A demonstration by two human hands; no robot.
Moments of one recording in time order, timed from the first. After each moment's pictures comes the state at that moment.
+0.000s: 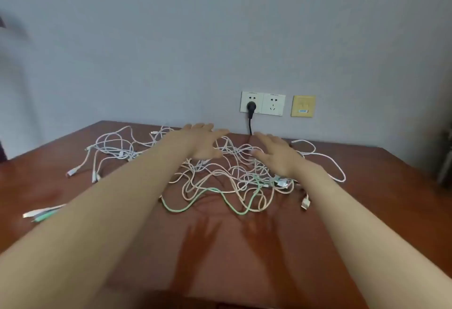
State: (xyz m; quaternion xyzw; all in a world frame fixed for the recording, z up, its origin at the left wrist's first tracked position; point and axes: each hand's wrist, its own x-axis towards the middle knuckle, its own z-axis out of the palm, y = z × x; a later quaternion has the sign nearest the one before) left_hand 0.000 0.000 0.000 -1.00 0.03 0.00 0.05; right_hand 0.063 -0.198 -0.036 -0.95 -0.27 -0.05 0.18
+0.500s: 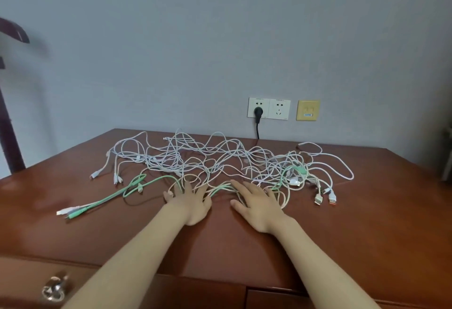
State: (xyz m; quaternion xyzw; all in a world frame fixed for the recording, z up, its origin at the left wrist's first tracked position) left_hand -0.061 0.026 -0.119 -0.98 -0.14 0.09 -0.06; right_hand -0.012 -0.147 -0.130 -0.95 -0.30 -0.02 0.11
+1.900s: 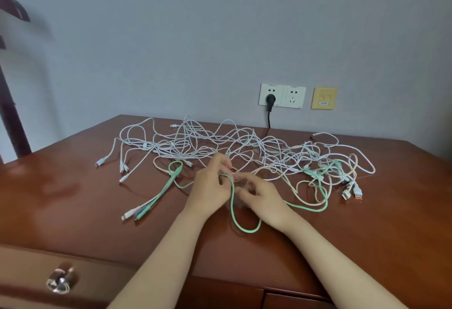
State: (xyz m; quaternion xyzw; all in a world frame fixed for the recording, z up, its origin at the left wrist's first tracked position) left_hand -0.060 0.010 -0.127 -0.85 0.03 -0.30 -0.43; right_hand -0.024 -0.126 -0.128 -0.82 -0.33 -0.01 0.47
